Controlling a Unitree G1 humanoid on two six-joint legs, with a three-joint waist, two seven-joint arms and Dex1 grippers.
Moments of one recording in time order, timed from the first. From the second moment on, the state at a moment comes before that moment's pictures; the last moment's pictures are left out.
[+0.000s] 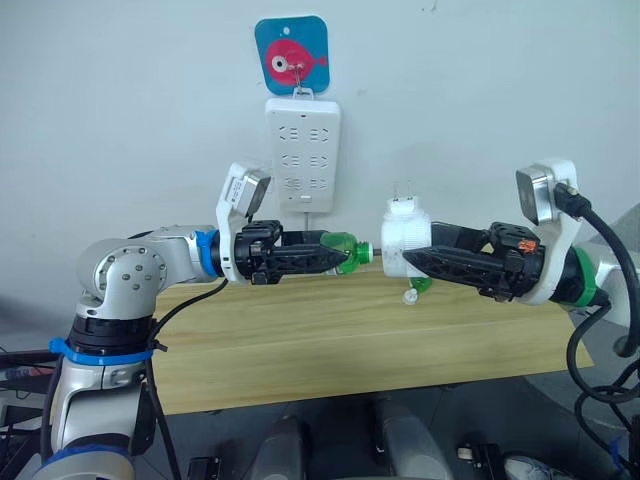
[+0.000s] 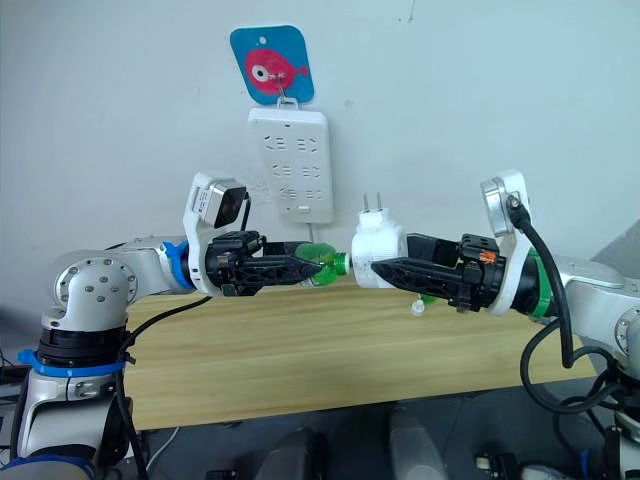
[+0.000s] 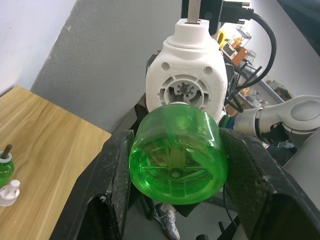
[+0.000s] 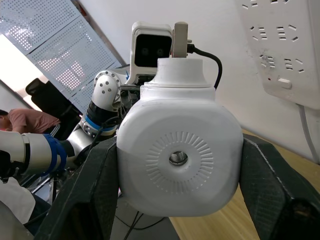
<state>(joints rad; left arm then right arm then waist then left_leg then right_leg) -0.65 0.63 0.08 -0.14 -1.12 1.15 -1.04 -0.44 -0.82 -0.25 -0.49 1.63 1.08 0.38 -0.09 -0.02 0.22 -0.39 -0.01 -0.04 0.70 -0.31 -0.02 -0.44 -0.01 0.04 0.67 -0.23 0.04</state>
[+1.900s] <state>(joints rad) -0.60 0.48 0.05 -0.19 -1.10 1.12 -0.97 -0.46 -1.00 -0.08 -0.47 1.75 1.09 0.30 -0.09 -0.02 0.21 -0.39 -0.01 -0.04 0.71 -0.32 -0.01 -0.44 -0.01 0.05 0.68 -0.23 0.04</state>
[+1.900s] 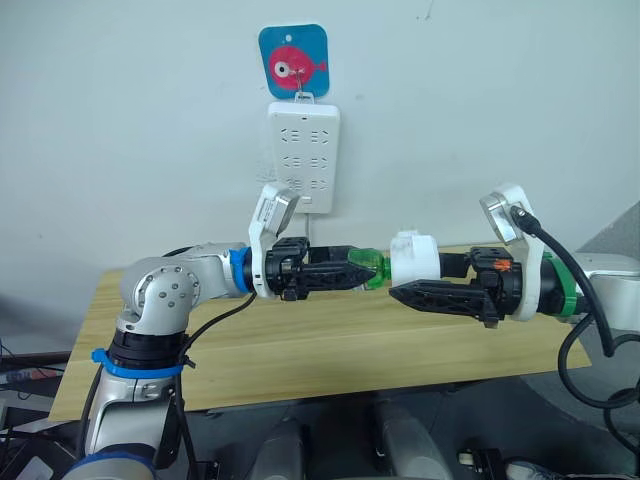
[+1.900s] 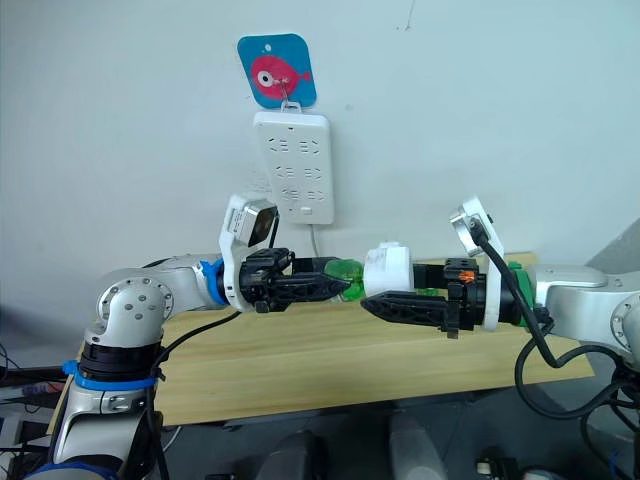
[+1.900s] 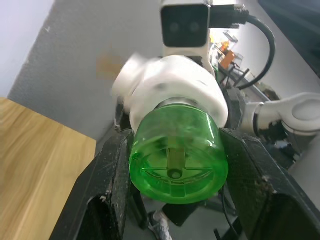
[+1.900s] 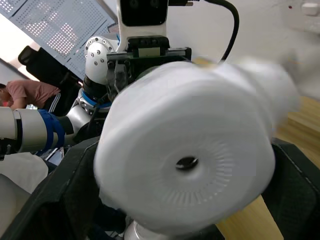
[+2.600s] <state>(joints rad) -0.63 0.52 0.06 -0.12 -1.14 1.19 -1.00 -0.30 -1.09 -0.15 -0.51 1.02 0.86 0.73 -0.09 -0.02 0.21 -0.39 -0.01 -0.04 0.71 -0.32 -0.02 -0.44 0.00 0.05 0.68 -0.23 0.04</state>
